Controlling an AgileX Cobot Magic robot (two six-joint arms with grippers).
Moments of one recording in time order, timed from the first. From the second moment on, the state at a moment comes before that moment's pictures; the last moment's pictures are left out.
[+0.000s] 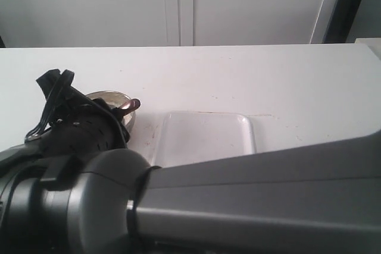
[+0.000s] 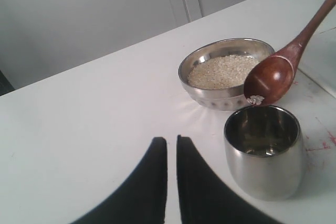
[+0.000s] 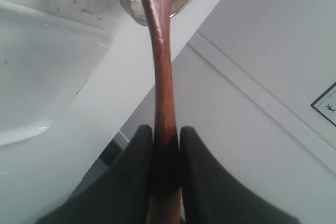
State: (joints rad) left arm -0.09 0.00 0.00 0.02 0.03 0.16; right arm 1.20 2.01 -1.55 -1.15 1.21 -0.34
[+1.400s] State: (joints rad) left arm -0.09 0.00 0.00 0.02 0.03 0.16; right arm 1.21 2.01 -1.55 -1.14 1.21 -0.40
